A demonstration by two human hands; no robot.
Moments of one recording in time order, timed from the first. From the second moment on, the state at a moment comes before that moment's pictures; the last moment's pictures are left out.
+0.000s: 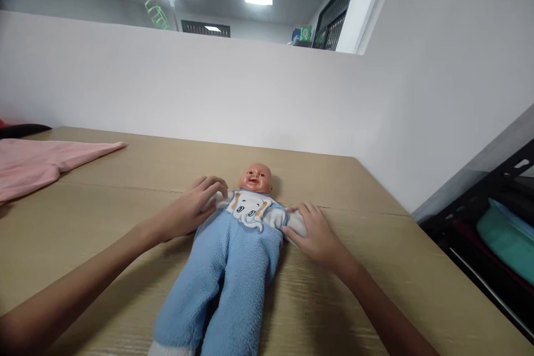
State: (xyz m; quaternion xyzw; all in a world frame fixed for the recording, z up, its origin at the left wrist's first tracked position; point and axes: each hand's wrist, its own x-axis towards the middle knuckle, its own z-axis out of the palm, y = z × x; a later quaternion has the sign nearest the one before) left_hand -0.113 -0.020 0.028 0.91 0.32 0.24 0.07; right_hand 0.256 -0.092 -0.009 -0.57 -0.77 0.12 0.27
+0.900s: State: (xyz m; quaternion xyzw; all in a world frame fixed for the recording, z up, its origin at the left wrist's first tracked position) left_hand -0.006 -0.017 0.005 0.88 0.11 0.44 0.14; right_hand 0.220 -0.070 -0.015 -0.44 -0.73 0.23 0.47
